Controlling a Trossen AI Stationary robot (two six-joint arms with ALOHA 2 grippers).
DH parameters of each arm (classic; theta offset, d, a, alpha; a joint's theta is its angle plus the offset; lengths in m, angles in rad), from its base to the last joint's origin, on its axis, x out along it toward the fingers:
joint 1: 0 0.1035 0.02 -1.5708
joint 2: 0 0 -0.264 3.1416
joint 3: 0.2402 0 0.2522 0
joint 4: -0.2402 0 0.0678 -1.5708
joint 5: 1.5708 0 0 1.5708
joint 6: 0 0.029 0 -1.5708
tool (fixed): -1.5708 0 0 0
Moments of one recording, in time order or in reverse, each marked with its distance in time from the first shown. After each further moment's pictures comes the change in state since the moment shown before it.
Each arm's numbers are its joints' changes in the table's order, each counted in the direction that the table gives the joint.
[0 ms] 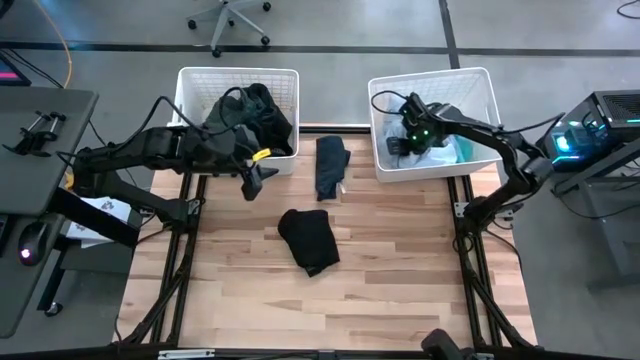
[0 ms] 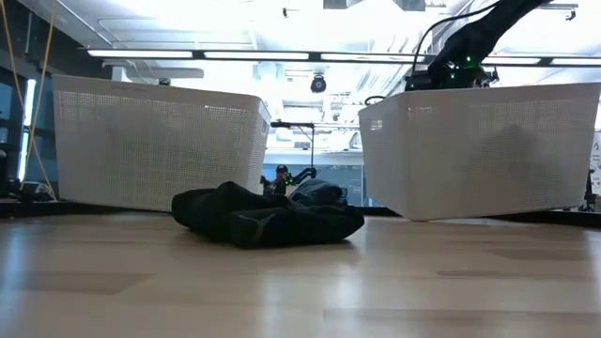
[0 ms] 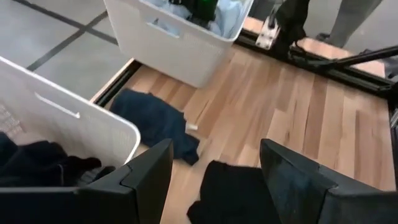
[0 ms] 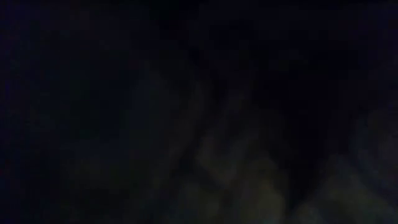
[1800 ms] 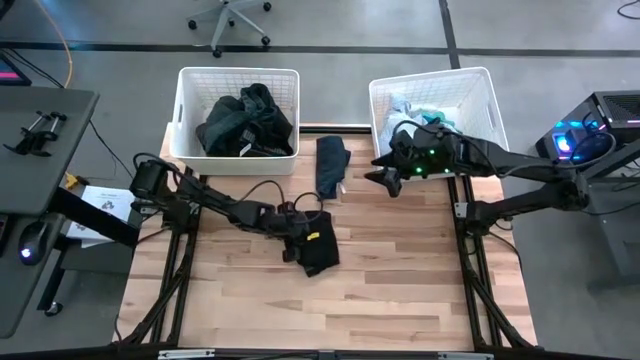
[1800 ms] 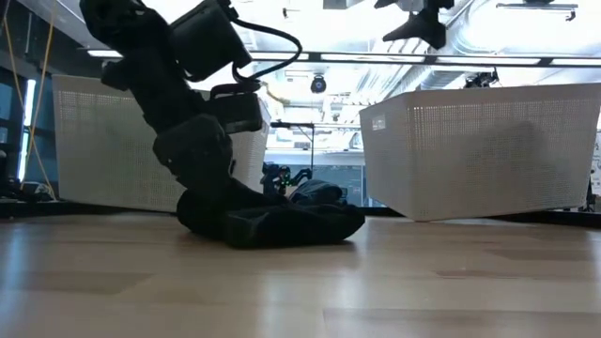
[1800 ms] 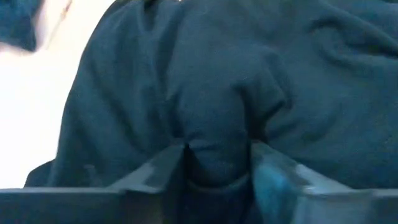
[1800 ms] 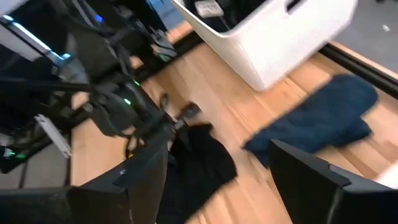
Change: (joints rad) left arm -0.171 0.576 -0.738 0.896 -0.146 0.031; right arm 0.710 -0.414 0.102 0.304 -0.058 -0.044
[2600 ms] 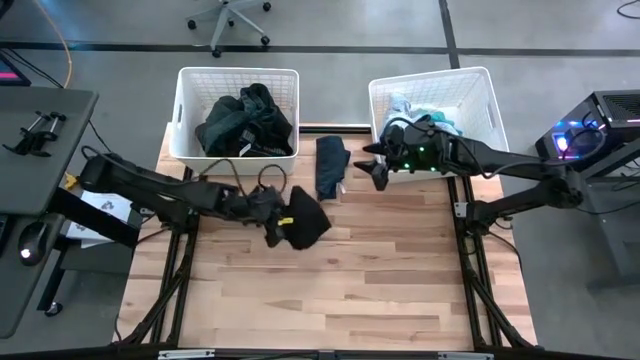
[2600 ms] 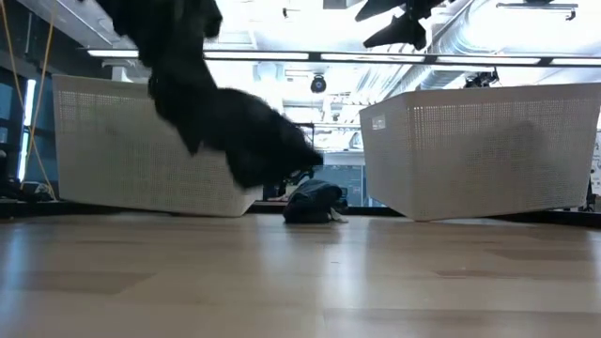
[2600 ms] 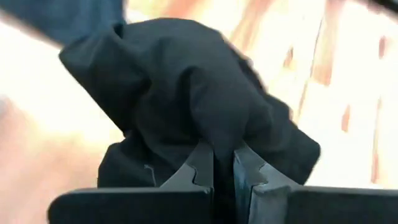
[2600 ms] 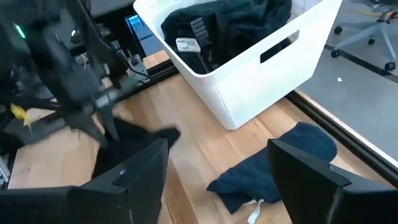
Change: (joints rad) left arm -0.016 -0.517 0.051 -0.321 0.110 -0.299; right arm -0.009 0.069 0.000 0.147 -0.129 -0.158
